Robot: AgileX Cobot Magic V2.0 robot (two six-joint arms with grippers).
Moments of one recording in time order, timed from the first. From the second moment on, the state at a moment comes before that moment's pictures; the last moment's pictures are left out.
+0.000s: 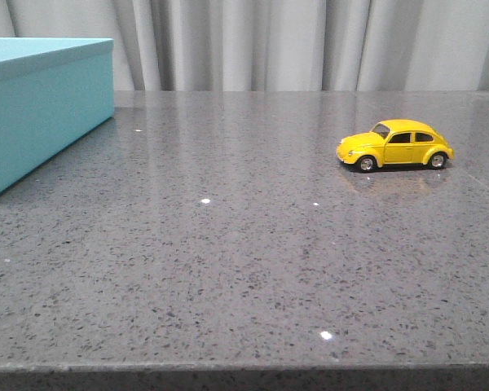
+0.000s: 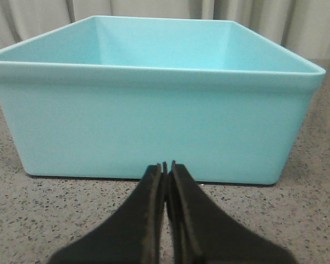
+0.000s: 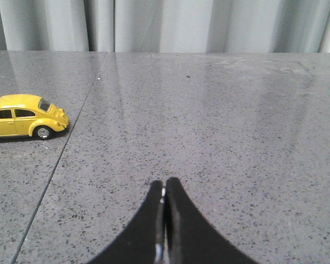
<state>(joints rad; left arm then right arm) -0.02 0.00 0.00 -0.14 0.16 0.04 -0.06 -0.01 0.03 -0.04 0.13 0.09</state>
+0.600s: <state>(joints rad) -0.02 0.00 0.00 -0.13 0.04 0.04 -0.06 -0.01 0.03 -0.04 0.02 0.09</state>
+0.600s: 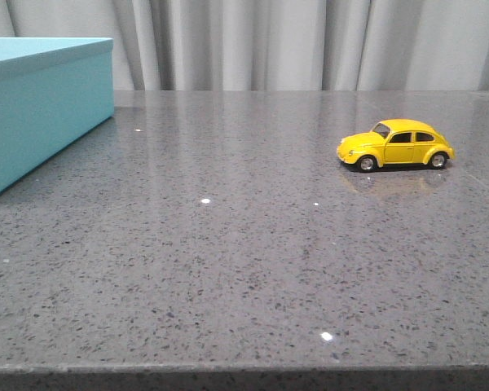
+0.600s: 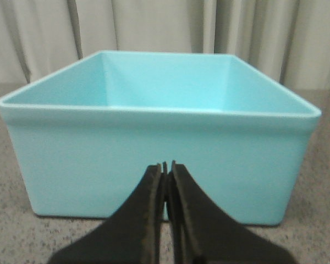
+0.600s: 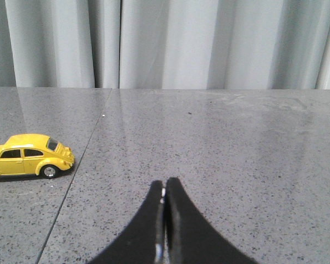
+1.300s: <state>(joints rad) -0.02 0.25 -0.30 -0.13 0.07 0.04 -0.06 0.21 -0.32 -0.04 0.38 0.09</state>
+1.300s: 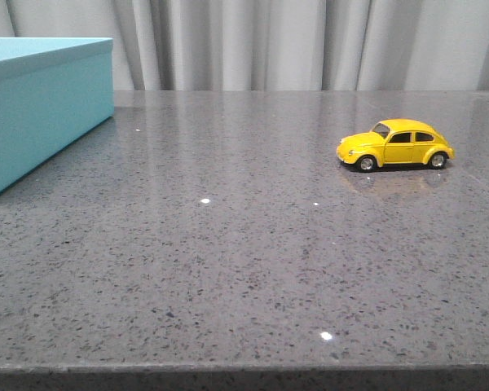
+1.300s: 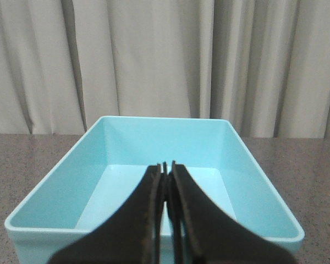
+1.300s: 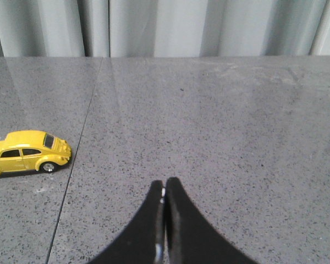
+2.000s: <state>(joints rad) -0.02 0.53 -0.44 -0.13 0.11 0.04 -0.06 0.51 -0.49 -0.01 0.45 0.09</state>
